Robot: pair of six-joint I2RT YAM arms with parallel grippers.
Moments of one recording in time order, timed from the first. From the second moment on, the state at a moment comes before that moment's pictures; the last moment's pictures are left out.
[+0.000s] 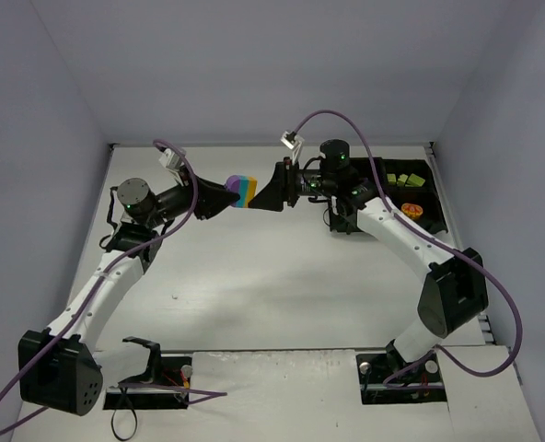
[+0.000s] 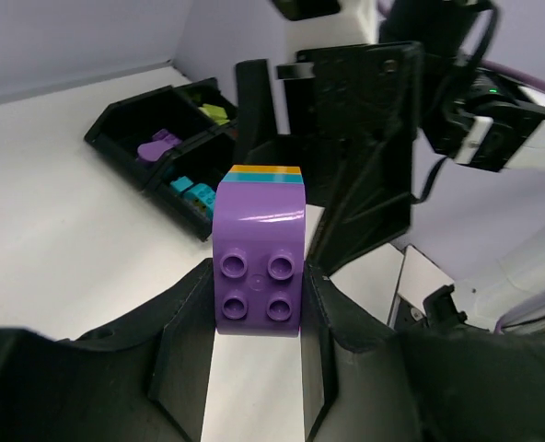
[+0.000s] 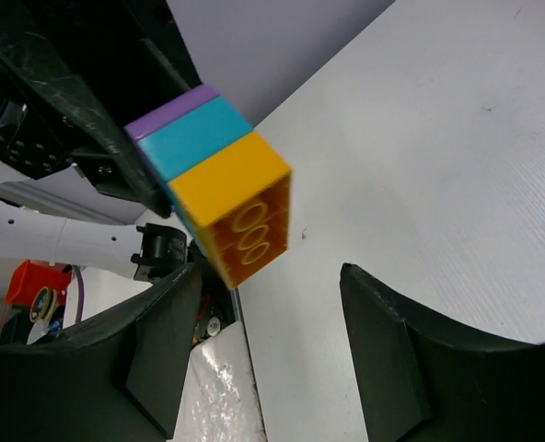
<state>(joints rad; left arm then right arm) -0.22 1.14 0.87 0.35 0.82 -0.56 0.52 1.59 1.29 0.04 -0.89 0.49</state>
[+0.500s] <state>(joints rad) -0.22 1.12 0.85 0.41 0.91 -0.61 0.53 1.59 1.29 0.15 -1.00 0.49</state>
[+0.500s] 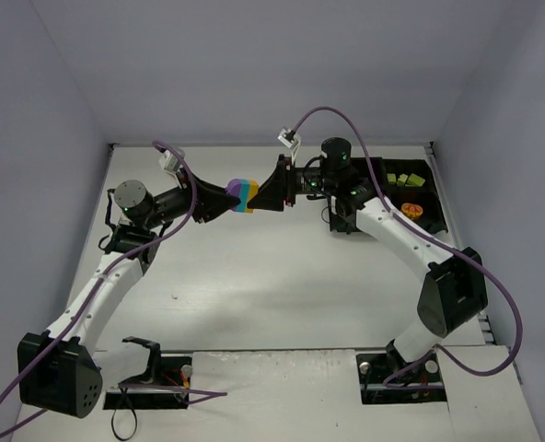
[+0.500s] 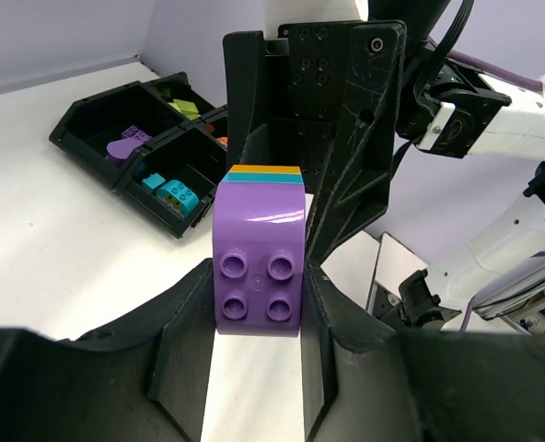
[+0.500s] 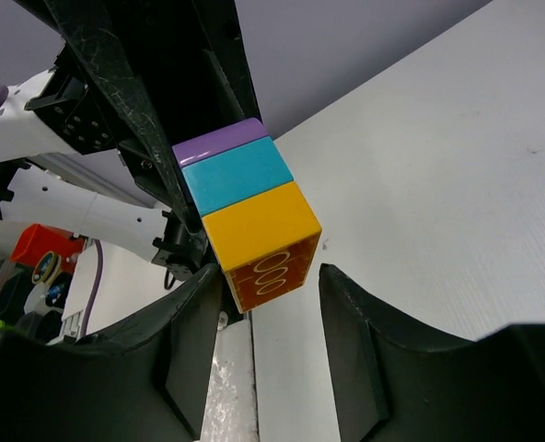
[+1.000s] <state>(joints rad) -0.22 1.12 0.85 0.38 0.92 -0.60 0.52 1.59 1.26 0.17 -1.04 0.47</state>
